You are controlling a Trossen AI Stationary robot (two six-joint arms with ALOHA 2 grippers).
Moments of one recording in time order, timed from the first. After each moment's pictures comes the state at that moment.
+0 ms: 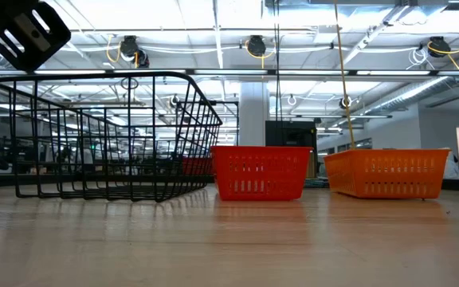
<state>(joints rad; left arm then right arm) -0.79 1.50 0.56 0.71 -0.40 -0.61 0.86 1.66 1.07 -0.66 0.17 0.72</state>
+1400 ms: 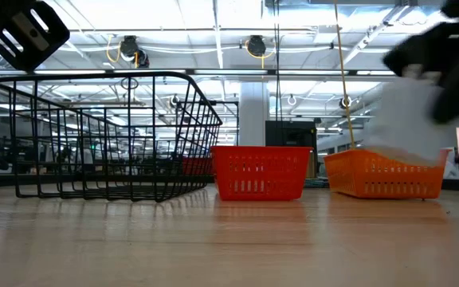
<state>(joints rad) -0.79 1.50 0.56 0.71 -0.40 -0.61 0.74 1.66 0.91 -0.22 0.46 0.59</state>
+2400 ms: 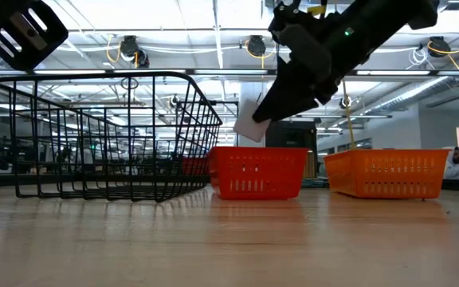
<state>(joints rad) -0.80 1.50 0.56 0.70 -0.39 -0.60 0.30 1.65 0.91 -0.03 0.55 0.42</state>
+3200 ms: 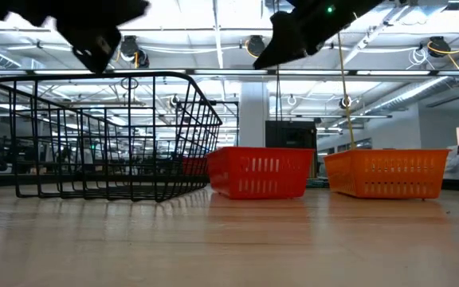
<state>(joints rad) -0.63 1.50 0.56 0.73 -0.41 -0.35 0.17 1.45 0.91 0.04 0.74 -0.04</state>
